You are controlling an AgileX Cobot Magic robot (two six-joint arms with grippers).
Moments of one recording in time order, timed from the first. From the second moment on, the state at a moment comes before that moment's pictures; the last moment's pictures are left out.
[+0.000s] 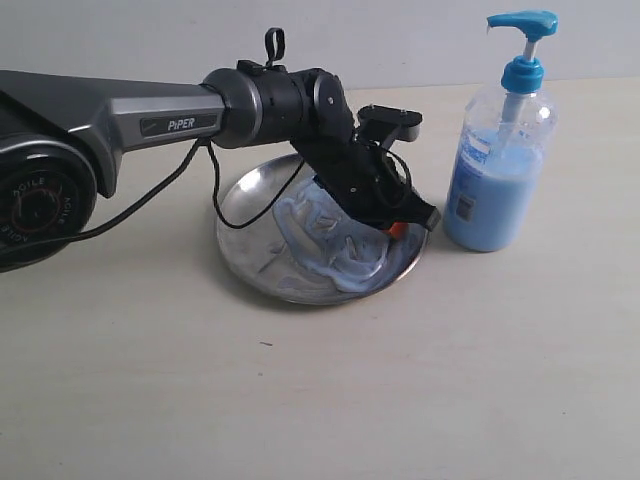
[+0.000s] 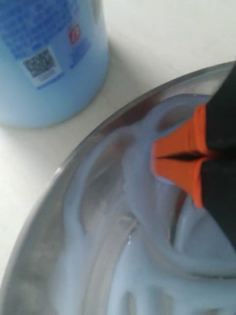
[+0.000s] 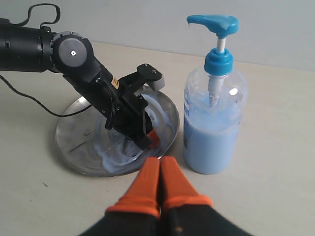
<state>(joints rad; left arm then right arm) -0.70 2.48 -1.95 -0.49 0.73 0.37 0.32 0.48 -0.53 0.18 0.60 -0.13</state>
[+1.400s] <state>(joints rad) -0.62 2.46 -1.96 -0.35 0.94 0.08 0.32 0.48 -0.53 0.19 0.60 -0.14</state>
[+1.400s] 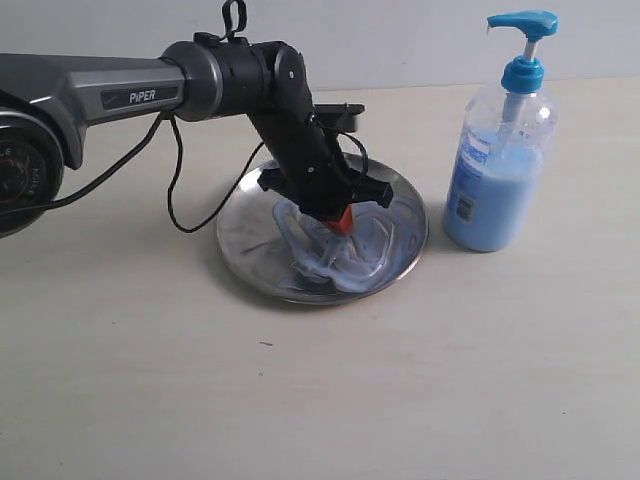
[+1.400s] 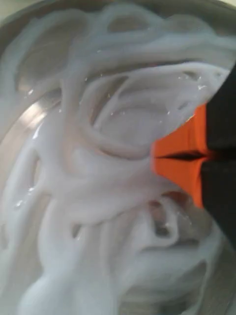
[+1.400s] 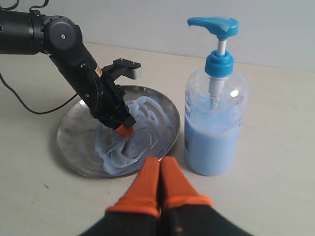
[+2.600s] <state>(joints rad) -0.63 2.14 -1.94 -0.36 1.05 0.10 0.32 0.48 -0.51 0.12 0.56 -0.14</state>
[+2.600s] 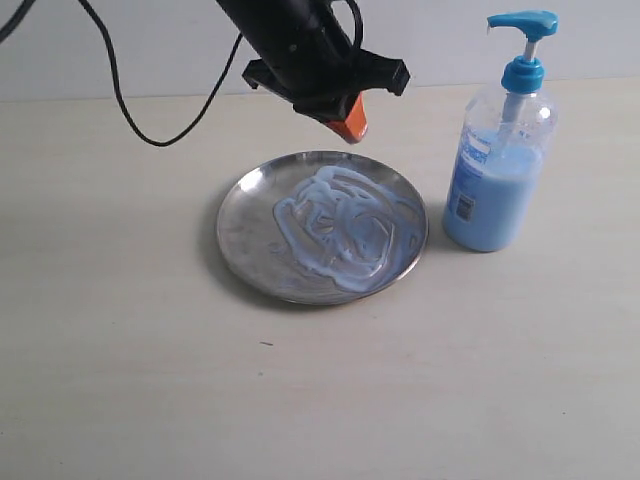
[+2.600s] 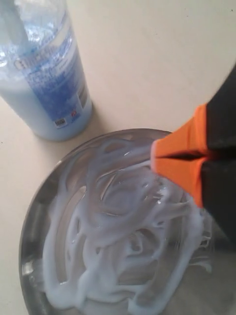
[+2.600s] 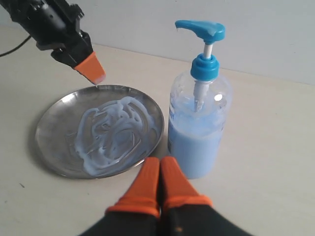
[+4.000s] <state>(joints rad) -0.63 1.29 -1.01 -0.37 0.51 0.10 0.32 0.39 -0.46 0.10 0.50 -0.14</state>
